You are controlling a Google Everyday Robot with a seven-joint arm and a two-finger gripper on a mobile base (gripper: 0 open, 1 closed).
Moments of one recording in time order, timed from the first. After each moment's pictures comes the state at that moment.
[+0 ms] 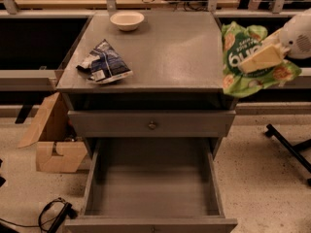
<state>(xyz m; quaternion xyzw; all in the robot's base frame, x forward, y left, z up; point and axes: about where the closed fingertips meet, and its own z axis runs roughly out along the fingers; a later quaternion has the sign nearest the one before) 0.598 -0.266 0.952 -0.41 0.83 0.07 0.38</state>
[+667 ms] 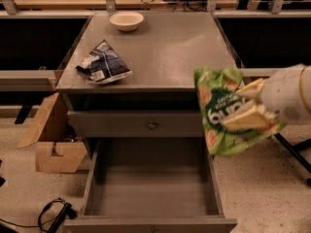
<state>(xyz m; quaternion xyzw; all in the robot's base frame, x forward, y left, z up) 0.484 -0.197 0.899 -0.51 0.76 0.07 0.39</state>
